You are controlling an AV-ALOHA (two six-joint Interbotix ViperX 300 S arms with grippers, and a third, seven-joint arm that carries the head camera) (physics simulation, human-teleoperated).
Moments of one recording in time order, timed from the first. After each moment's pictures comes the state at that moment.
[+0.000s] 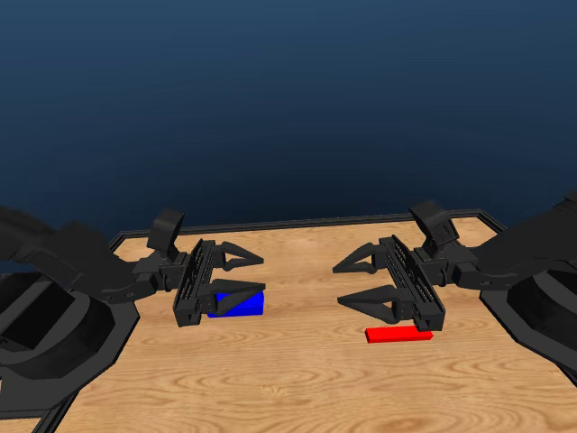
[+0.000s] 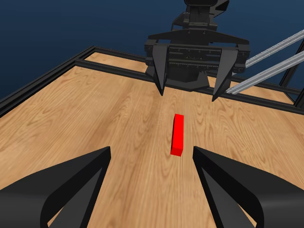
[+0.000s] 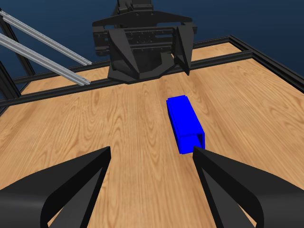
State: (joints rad) left arm 0.04 -0.11 1.13 -0.10 -0.89 -0.12; right arm 0.04 -0.04 1.00 0.15 -0.79 0.08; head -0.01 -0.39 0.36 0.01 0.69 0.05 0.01
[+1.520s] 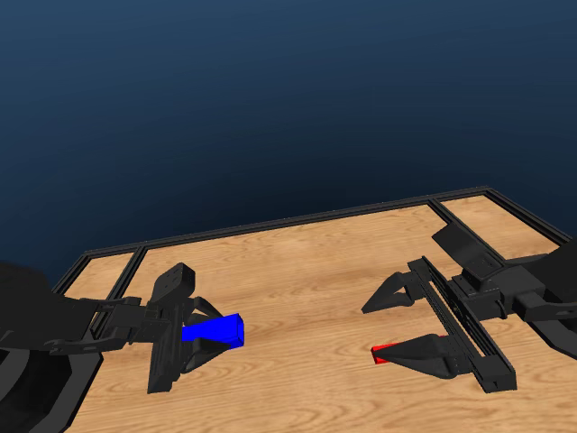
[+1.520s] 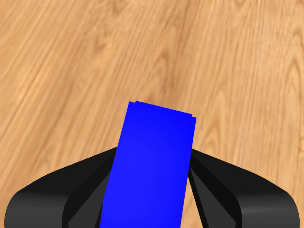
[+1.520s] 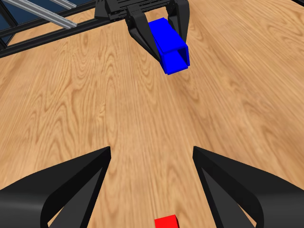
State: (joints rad) left arm 0.15 -0.03 1.10 0.00 -0.25 -0.20; right arm 0.09 -0.06 1.15 0.21 -0.71 0.15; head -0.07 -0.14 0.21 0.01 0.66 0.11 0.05
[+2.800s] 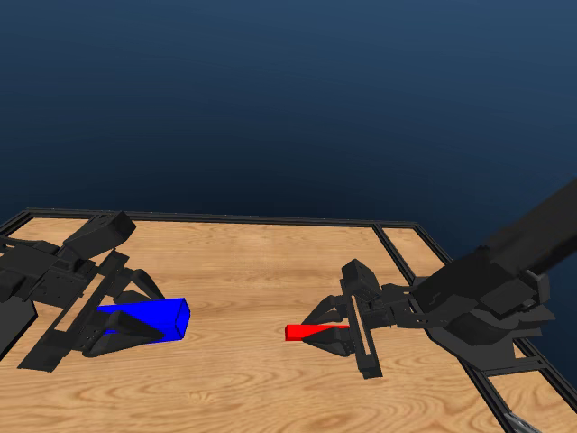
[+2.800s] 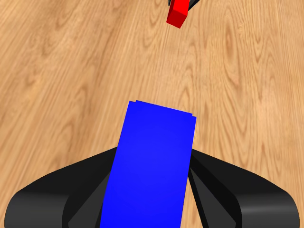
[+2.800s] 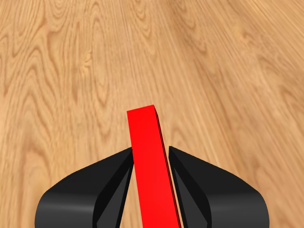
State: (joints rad) left arm -0.05 -0.30 1.07 -0.08 -0.05 -0.27; right arm 0.21 0.05 1.07 0.52 -0.55 -0.12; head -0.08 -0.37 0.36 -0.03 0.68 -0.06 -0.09
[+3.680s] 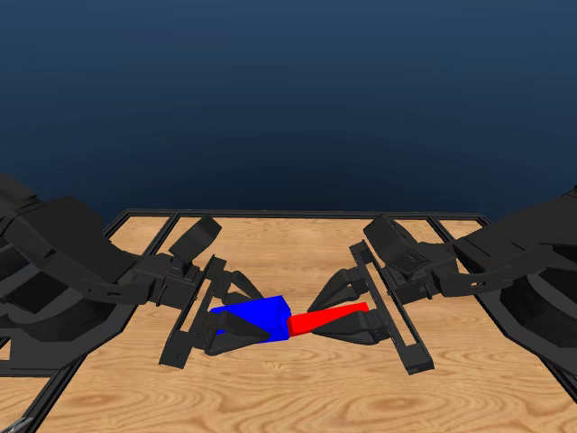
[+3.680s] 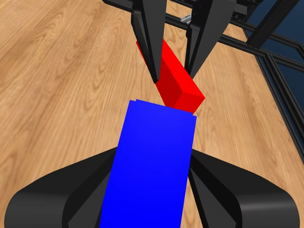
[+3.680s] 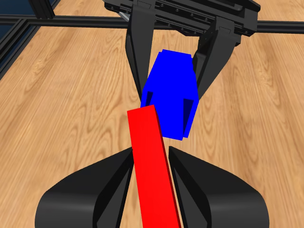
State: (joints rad) left arm -0.26 -0.17 1.02 -0.38 -0.45 -0.08; right arm 0.17 0.04 0.62 0.27 -0.16 -0.21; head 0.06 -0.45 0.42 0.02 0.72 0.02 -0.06
